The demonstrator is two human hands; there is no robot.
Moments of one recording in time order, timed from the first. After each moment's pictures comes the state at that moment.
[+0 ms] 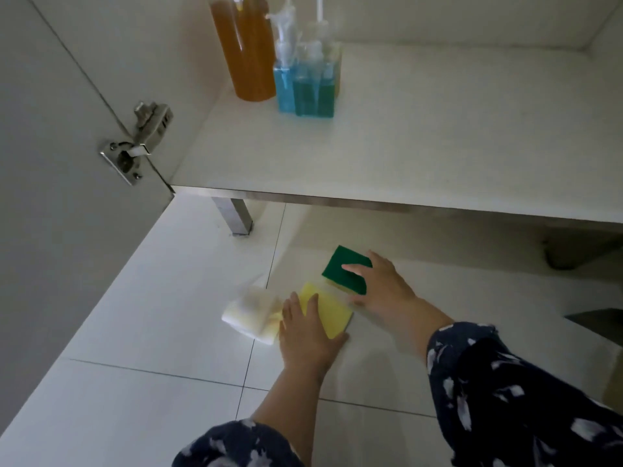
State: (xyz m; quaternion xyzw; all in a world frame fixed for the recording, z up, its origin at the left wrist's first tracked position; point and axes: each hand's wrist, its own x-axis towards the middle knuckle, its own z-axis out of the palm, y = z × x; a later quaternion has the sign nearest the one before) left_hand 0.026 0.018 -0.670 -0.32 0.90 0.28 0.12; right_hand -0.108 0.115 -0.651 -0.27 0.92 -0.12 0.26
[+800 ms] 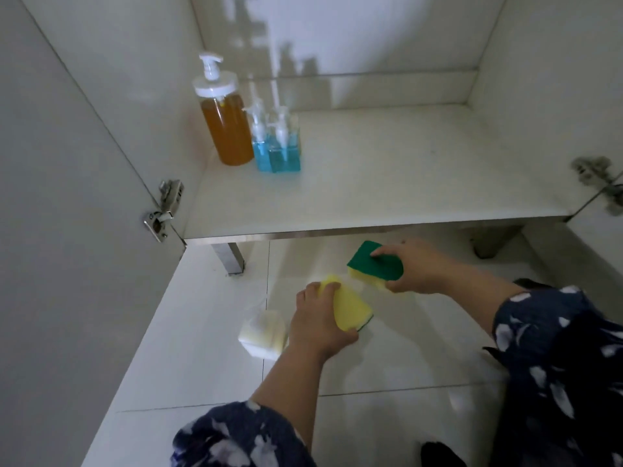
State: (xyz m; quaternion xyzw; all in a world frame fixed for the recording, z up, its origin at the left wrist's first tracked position) left_hand 0.033 0.015 -0.551 -0.10 0.95 0.28 0.09; right_hand -0.081 0.181 -0.476 -0.21 0.95 -0.06 0.23
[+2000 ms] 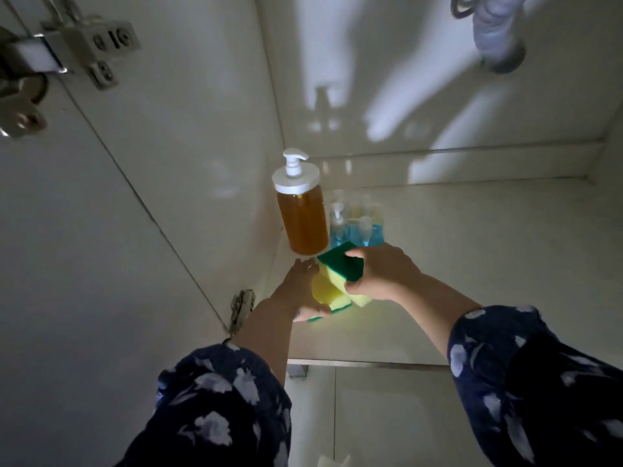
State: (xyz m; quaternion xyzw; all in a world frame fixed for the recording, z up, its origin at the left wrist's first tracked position) left_hand -0.157 -0.219 -0.477 -0.10 0.96 0.26 0.09; right_hand -0.219 -0.055 -0.432 -0.26 0.94 -0.16 0.13
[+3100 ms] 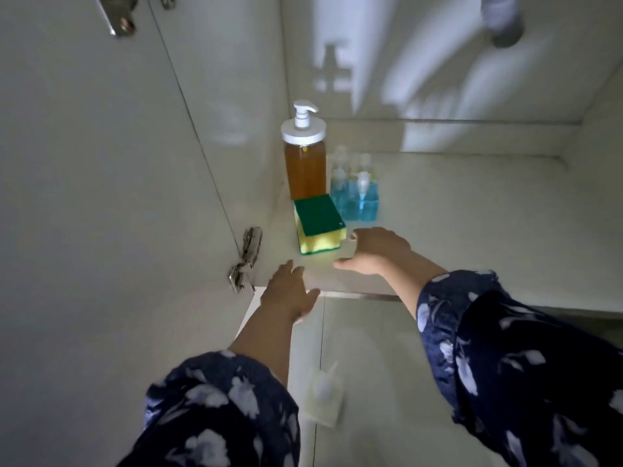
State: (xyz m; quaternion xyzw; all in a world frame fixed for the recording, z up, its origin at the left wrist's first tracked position) left_hand -0.051 -0.183 -0.500 -0.20 0.95 0.23 0.12; right_hand -0.148 -0.048 -0.430 -0.18 0.97 -0.05 0.16
